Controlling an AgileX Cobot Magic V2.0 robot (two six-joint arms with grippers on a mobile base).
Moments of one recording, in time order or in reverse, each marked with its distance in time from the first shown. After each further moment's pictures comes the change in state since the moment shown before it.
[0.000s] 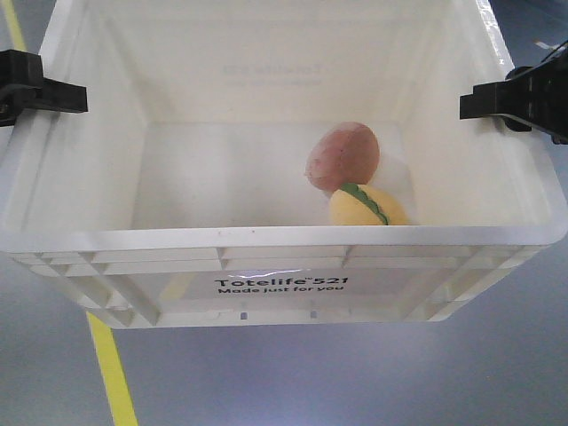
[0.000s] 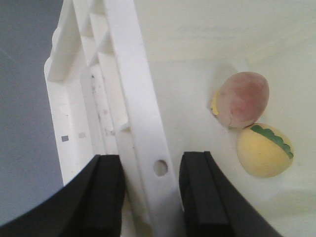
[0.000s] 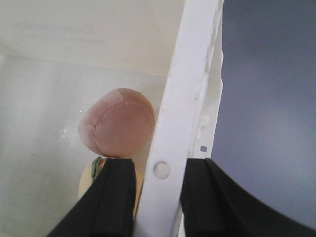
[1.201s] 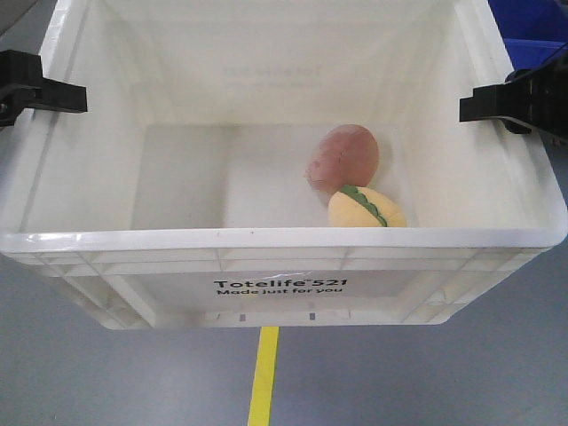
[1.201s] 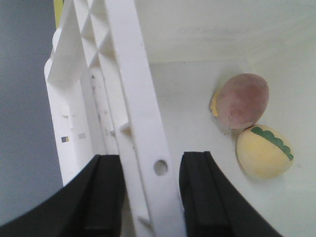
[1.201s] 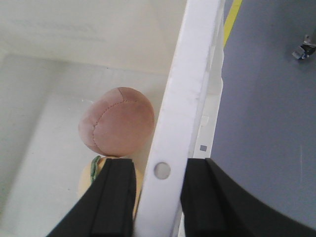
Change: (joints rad) left arm 0.000 0.000 0.000 0.001 0.001 0.000; right arm 0.000 0.000 0.000 0.000 0.008 0.000
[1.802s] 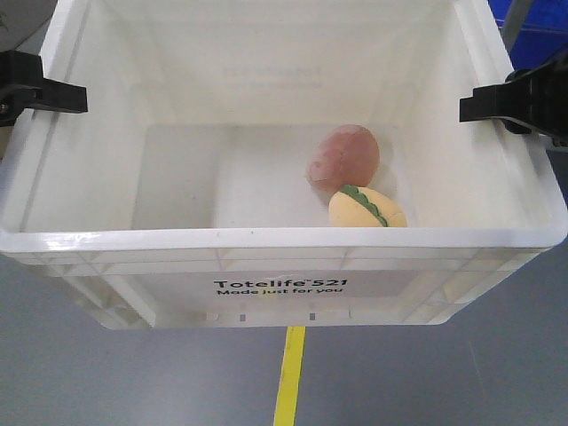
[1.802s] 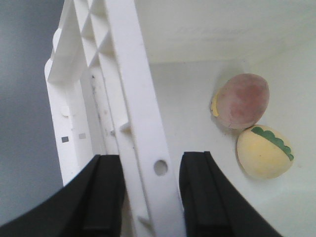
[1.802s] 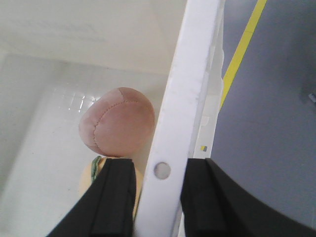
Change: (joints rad) left arm 0.000 0.000 0.000 0.000 0.000 0.000; right arm 0.000 0.000 0.000 0.000 0.000 0.000
